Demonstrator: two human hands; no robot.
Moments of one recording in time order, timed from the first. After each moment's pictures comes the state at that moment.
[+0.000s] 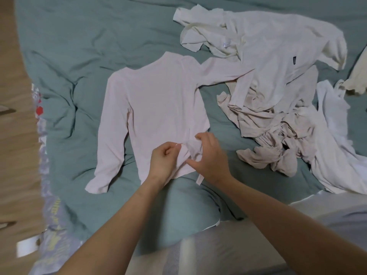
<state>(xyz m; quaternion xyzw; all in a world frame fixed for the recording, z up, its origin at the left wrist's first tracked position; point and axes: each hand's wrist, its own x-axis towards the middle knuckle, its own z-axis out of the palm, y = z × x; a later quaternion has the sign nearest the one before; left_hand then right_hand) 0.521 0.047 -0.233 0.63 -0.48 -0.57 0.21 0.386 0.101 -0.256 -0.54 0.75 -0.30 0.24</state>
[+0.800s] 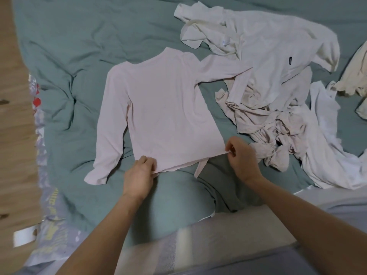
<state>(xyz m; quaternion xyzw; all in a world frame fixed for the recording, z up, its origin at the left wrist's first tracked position) 0.601 0.074 -0.243 0.57 -0.79 -0.21 -0.08 0.313 0.143 -0.248 -0.54 0.77 -0.25 0.22</state>
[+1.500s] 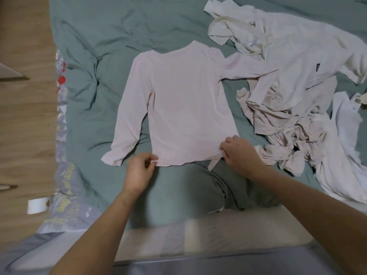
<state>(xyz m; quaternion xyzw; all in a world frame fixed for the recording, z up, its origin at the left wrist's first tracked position) 0.642 0.088 -0.240 0.67 -0.63 -0.38 0.12 0.343 0.114 -0.237 -0.73 0.65 0.05 0.20</state>
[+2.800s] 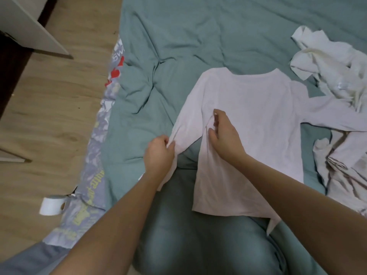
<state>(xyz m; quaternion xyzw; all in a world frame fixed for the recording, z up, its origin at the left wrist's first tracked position) 0.699 -0.039 -0.278 0.79 -0.52 -0.28 0.15 0.512 -0.073 -0.271 -0.64 0.65 -0.21 0.36</state>
